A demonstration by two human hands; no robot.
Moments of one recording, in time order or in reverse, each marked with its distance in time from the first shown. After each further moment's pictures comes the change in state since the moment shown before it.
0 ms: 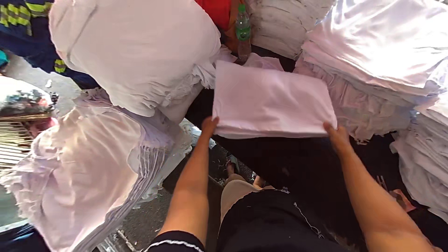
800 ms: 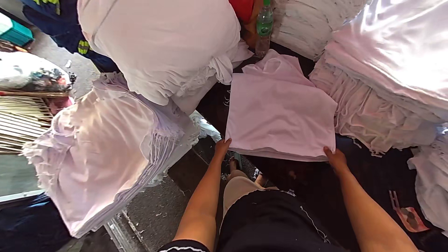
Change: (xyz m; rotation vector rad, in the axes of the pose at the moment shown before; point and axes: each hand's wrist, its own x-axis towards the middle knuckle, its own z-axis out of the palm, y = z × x) left_hand -0.069 -0.070 0.052 -0.245 -0.097 -0.357; right_hand -0.024 0.058 0.030 -0.218 -0.088 0.280
